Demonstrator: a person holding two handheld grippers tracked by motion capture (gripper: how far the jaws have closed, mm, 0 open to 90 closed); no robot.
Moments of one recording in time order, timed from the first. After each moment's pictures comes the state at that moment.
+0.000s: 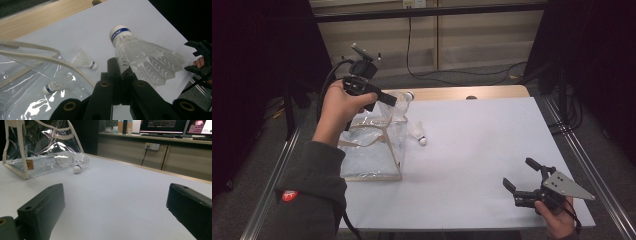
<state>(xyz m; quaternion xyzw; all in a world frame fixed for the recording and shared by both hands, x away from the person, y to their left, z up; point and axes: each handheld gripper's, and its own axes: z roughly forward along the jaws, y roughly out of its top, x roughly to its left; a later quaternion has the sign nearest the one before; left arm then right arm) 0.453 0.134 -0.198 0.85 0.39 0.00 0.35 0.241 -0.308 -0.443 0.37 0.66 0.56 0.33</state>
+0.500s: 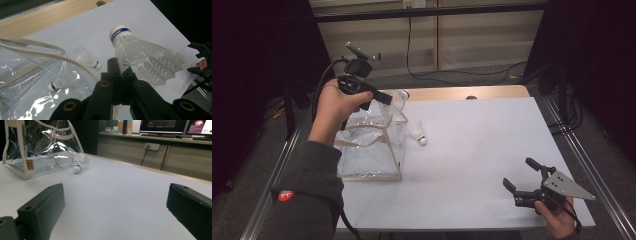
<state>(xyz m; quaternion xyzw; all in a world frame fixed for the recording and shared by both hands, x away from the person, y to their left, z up) 0.454 0.143 -0.195 0.85 0.40 0.01 0.34 0.241 -0.309 -0.443 0.37 0.66 0.56 0.33</state>
